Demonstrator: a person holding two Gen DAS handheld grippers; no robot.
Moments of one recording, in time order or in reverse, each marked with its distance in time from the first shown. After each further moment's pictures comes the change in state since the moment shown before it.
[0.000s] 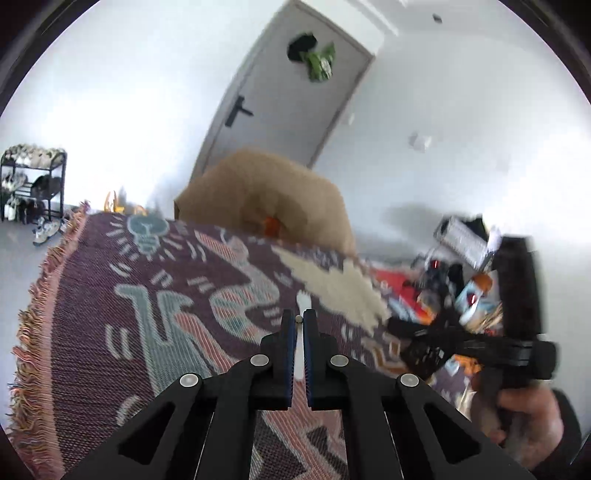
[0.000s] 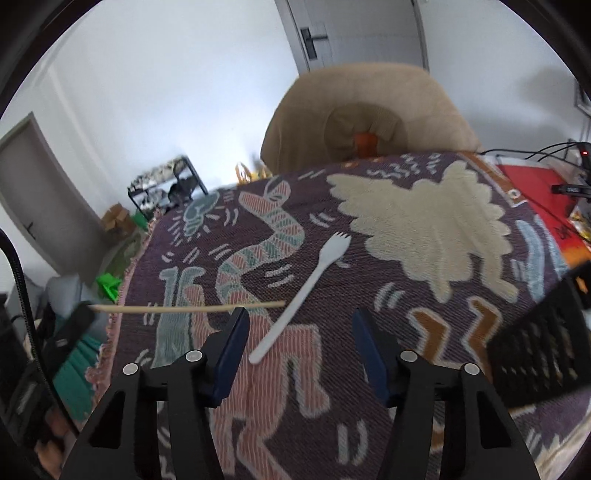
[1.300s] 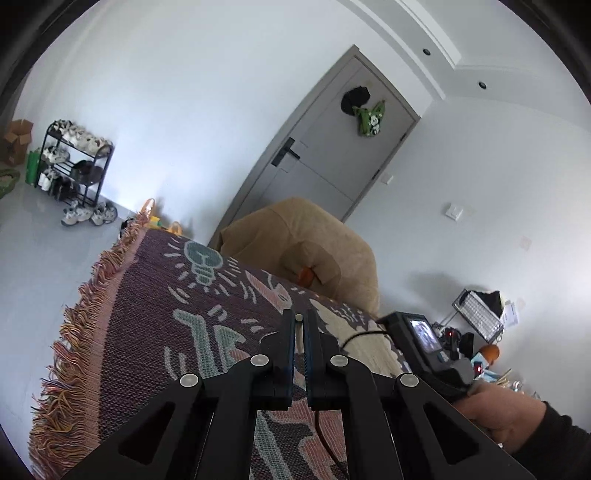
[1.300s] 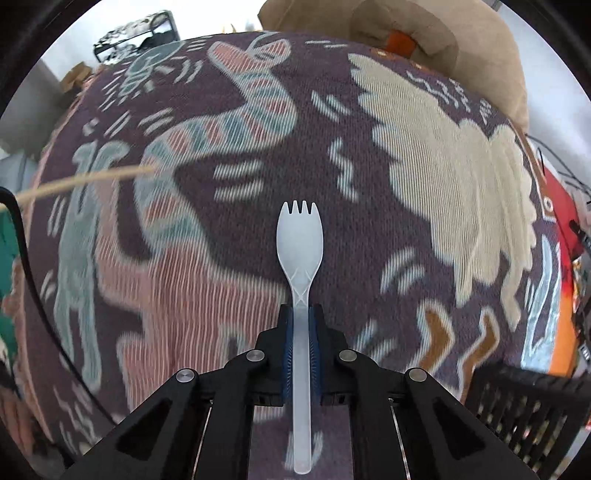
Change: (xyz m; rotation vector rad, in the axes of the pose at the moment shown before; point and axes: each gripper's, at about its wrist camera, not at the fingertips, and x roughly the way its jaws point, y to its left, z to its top) left arm -0.032 0.046 0.014 -0.165 -0.156 0.073; right arm 0.085 0.007 0.006 -0.249 0.520 -0.199
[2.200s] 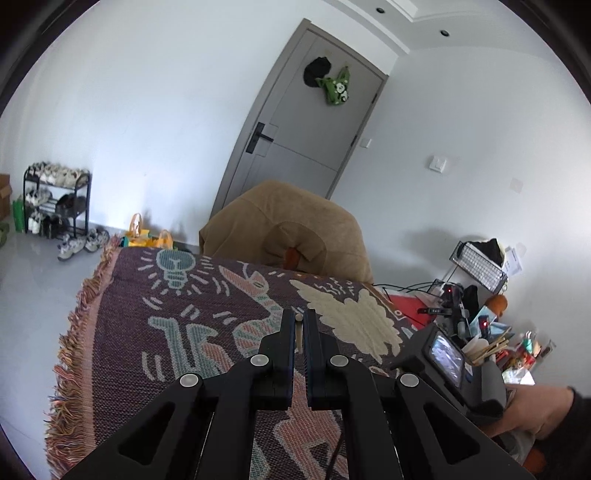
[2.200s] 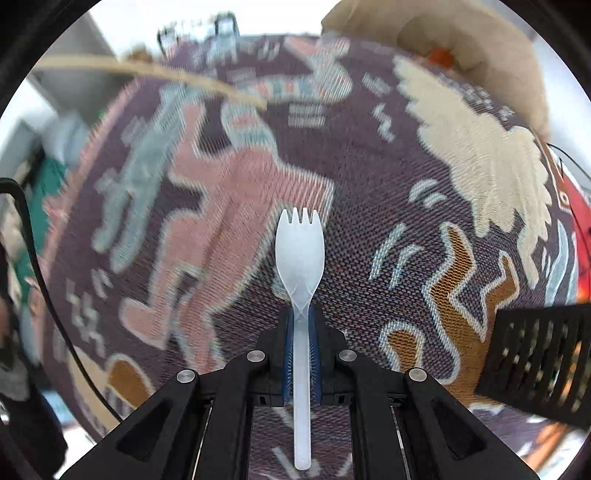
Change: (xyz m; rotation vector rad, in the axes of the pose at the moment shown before) left arm -0.003 -0.072 -0.001 0.200 0.086 0.026; right arm -0.050 0.003 -0.105 -0.127 -0.137 0.147
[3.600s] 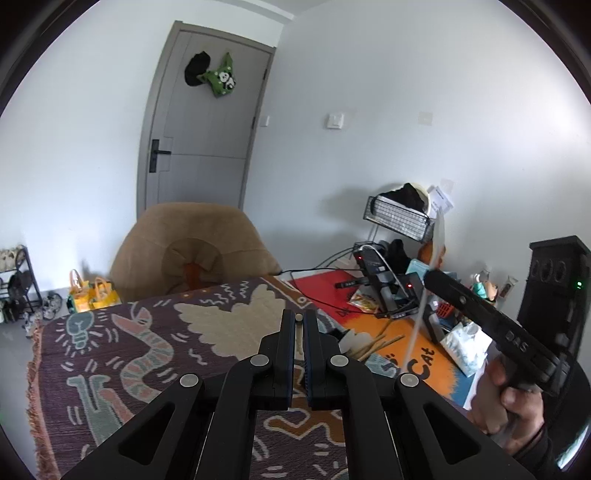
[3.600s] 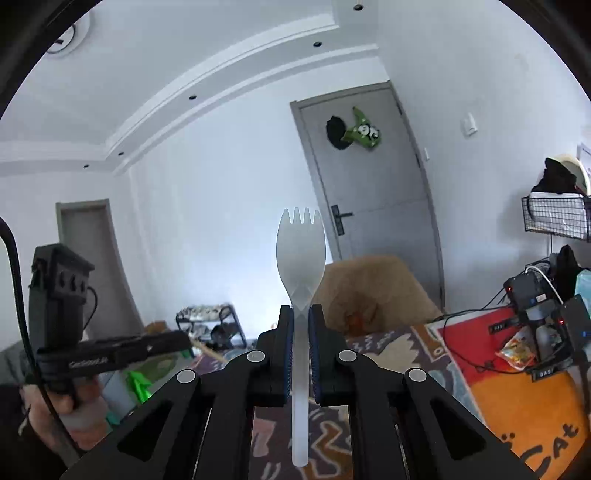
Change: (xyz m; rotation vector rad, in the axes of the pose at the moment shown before) left arm 0.010 -0.206 0.020 0.297 0.094 -0.180; right arm -0.221 -0.114 -0.125 0.206 -1.155 0.046
